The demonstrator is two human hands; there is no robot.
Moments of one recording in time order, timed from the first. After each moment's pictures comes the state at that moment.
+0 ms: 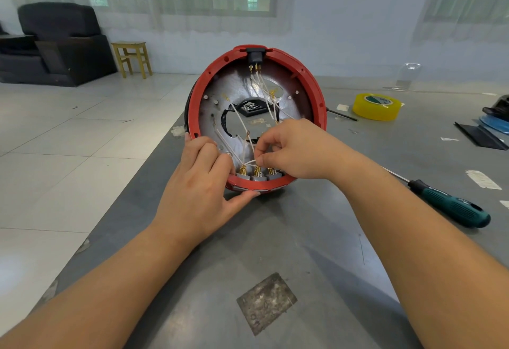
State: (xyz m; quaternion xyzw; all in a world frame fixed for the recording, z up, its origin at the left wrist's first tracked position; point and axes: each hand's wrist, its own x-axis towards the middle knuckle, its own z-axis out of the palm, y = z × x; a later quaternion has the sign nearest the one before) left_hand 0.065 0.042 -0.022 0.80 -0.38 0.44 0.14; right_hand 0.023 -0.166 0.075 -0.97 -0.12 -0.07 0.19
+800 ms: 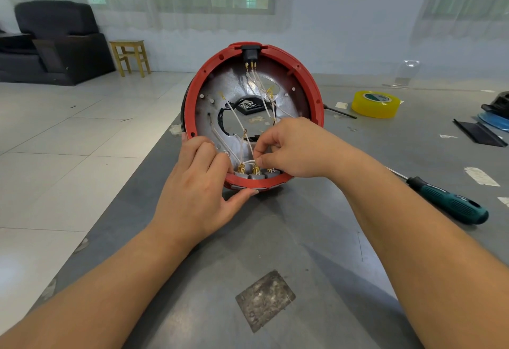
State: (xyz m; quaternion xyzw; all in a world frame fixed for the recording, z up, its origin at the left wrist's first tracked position) left_hand 0.066 0.043 -0.026 0.79 -0.38 0.45 0.13; right_hand 0.020 -0.166 0.076 -0.97 -0.12 -0.06 0.18
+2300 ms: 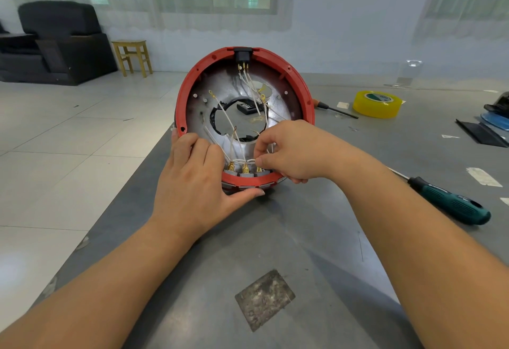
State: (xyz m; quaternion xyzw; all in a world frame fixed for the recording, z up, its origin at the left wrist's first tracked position) left_hand 0.063 0.042 -0.018 0.84 -0.32 0.43 0.09; right_hand 0.018 -0.161 0.074 -0.98 -0.08 -0.01 0.20
